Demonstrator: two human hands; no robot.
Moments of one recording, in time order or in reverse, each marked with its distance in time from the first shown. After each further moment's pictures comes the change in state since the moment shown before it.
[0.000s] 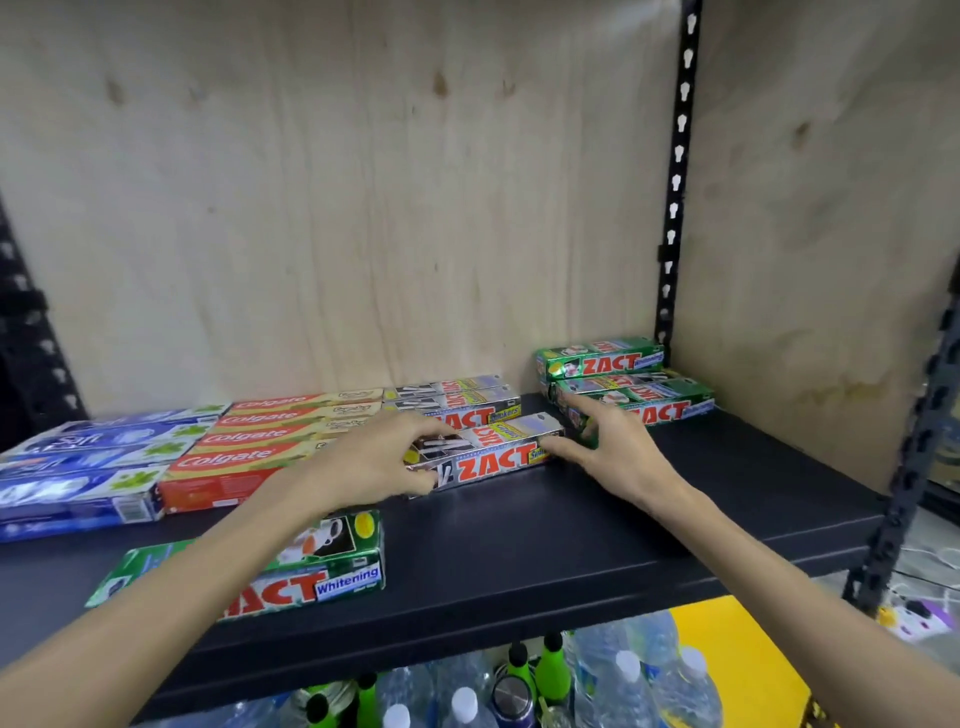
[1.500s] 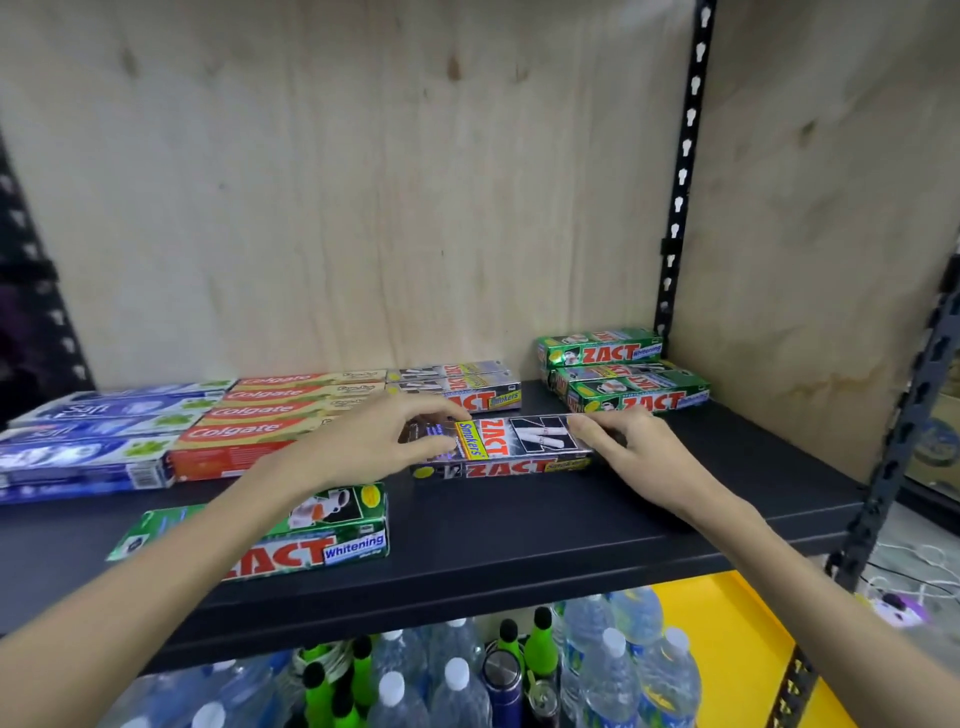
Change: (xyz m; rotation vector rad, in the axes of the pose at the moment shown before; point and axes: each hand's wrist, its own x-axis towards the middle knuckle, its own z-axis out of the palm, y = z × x) left_hand -0.014 -0.008 0.002 -0.150 0.113 0.175; right_hand -0.029 0.009 -0.022 0.056 -0.077 -0.084
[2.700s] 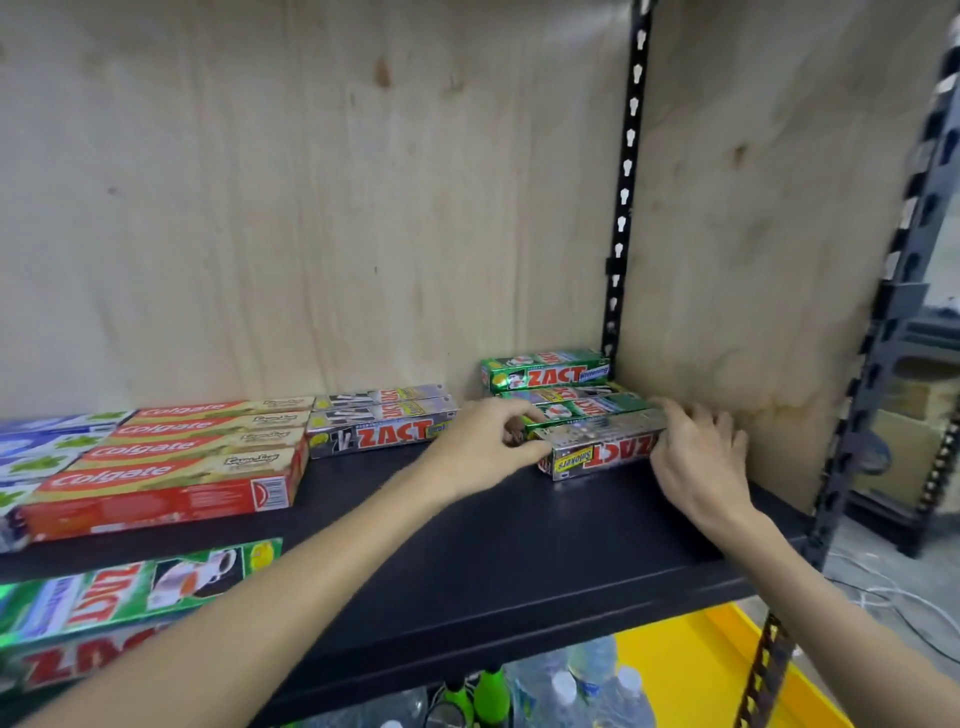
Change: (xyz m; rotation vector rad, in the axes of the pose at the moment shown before) left_hand 0.125 0.083 0.082 -0.280 0.139 0.009; right_hand 0.005 0.081 -0.052 -0.640 0.334 0.429
